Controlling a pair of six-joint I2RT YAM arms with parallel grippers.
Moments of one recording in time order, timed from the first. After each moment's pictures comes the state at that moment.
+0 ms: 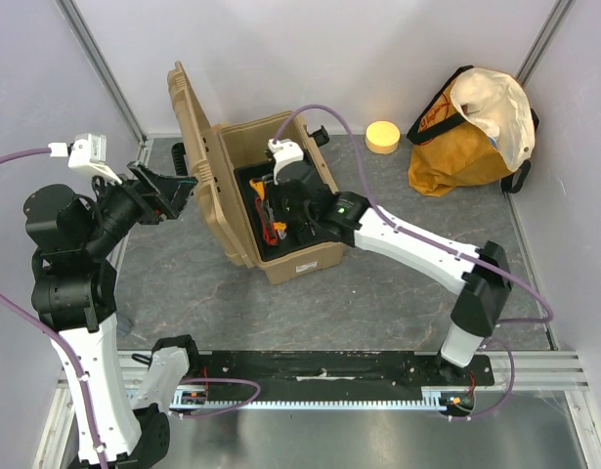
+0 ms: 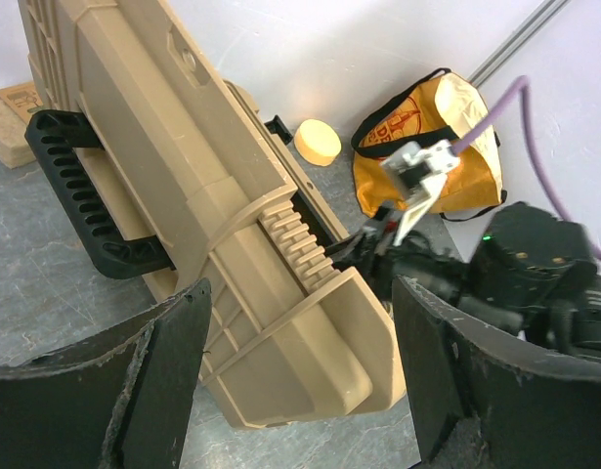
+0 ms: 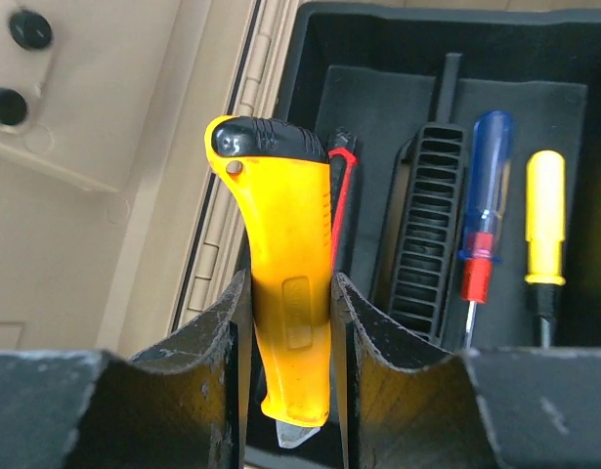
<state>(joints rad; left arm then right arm) 0.15 0.84 1.51 -0.77 0.55 -0.42 0.95 1.70 1.61 -0.36 0.27 0.37</state>
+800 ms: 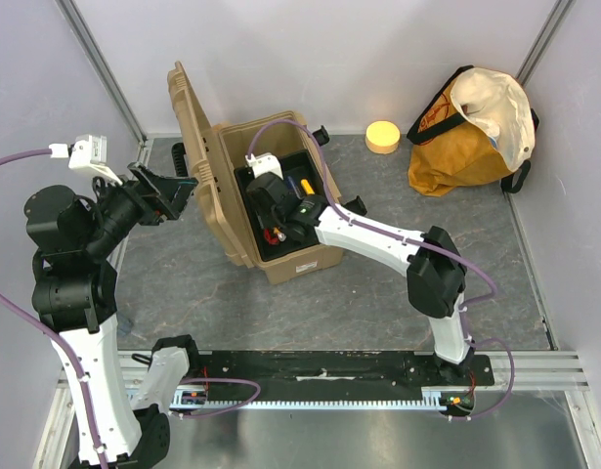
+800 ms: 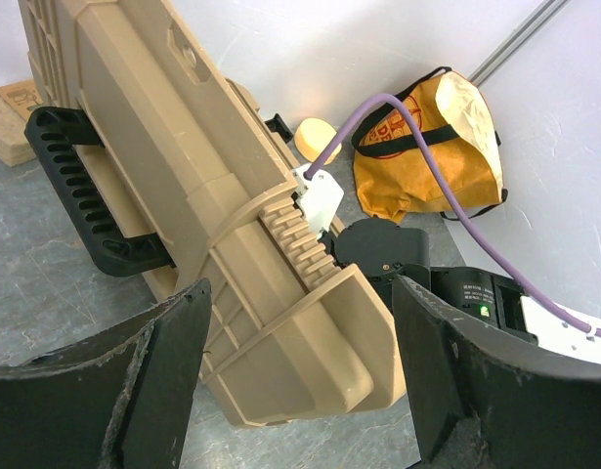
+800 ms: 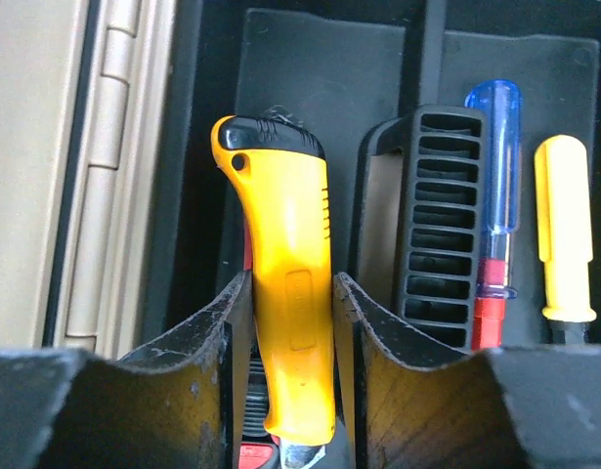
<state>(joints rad) 0.15 0.84 1.50 -0.77 0.55 -0.42 0.98 1.99 1.75 -0.41 0.43 0.32</state>
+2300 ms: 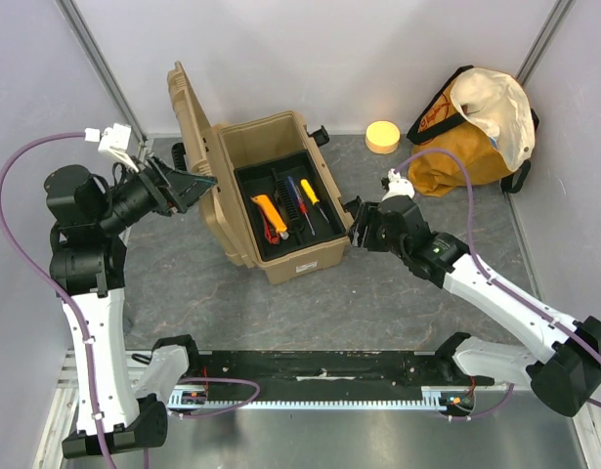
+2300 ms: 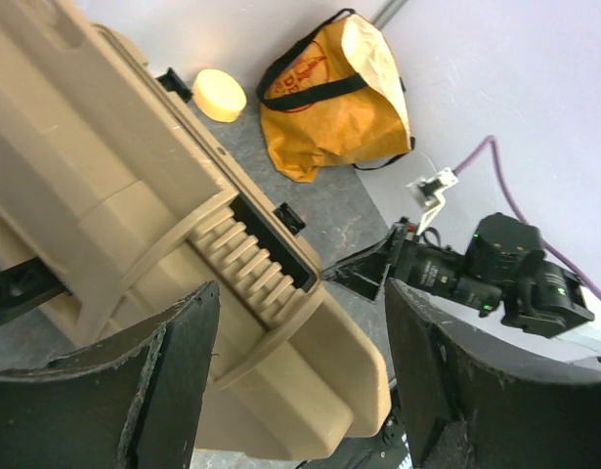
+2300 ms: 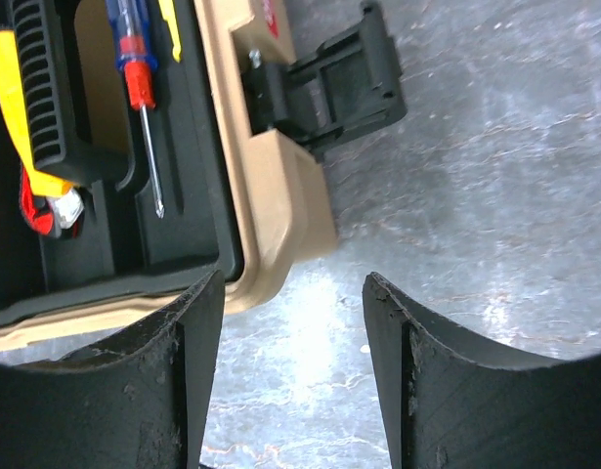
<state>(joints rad) 0.15 0.90 1.40 -0.63 0.81 -0.50 0.68 1.13 0.94 -0.42 0.25 0.60</state>
